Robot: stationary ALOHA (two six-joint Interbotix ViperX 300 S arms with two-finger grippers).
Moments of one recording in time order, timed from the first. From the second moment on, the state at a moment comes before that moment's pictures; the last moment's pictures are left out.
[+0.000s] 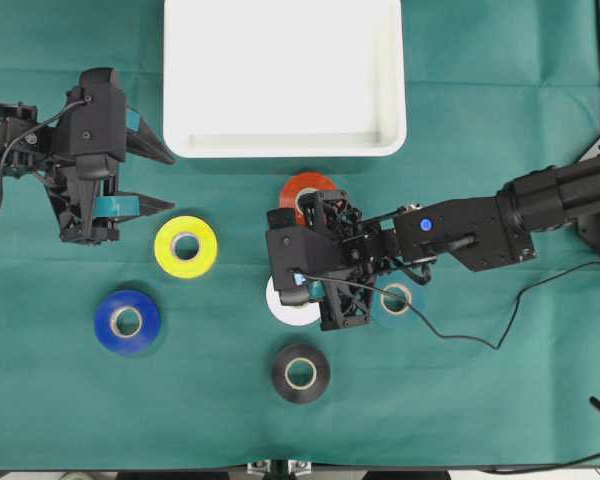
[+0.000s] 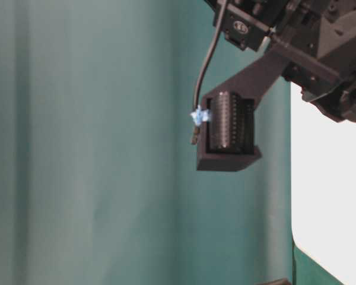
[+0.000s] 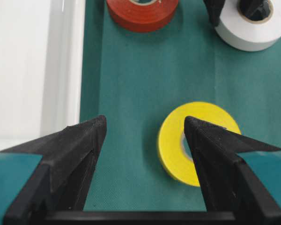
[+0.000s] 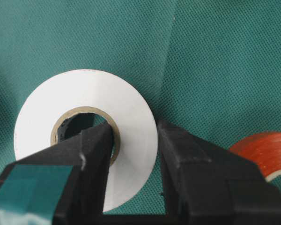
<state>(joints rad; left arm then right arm) 0.00 -0.37 0.93 -0.03 0.15 -0.02 0.20 0.26 0.50 -0.03 0.16 0.23</state>
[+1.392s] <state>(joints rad) 0.00 -0.37 0.93 -0.03 0.15 -0.02 -0.29 0.07 0.48 -0.22 0.18 0.23</state>
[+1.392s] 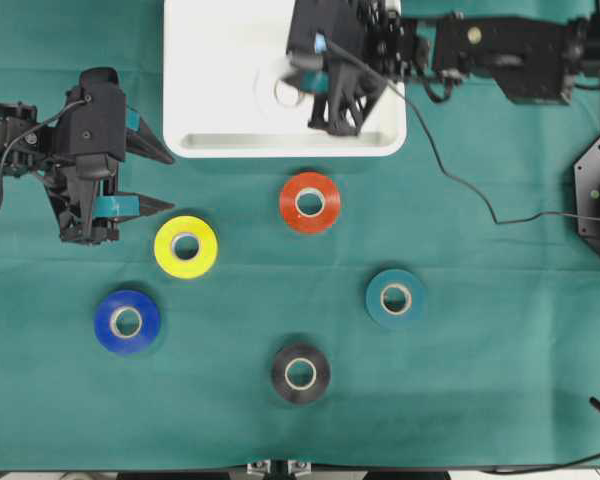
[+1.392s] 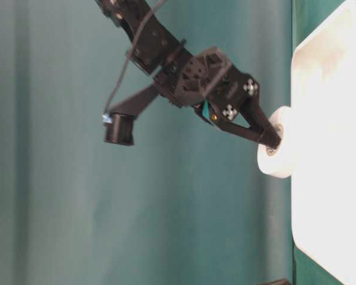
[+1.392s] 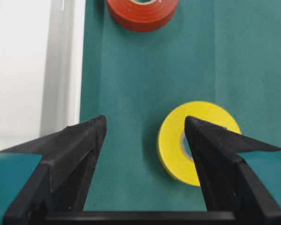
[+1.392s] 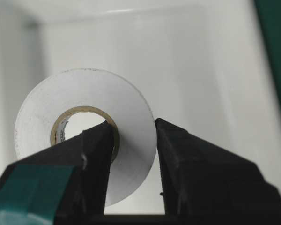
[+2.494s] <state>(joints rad) 0.00 -0.37 0.93 -0.03 0.15 -0.02 -0.48 0.26 0.42 -0.22 0.06 0.23</state>
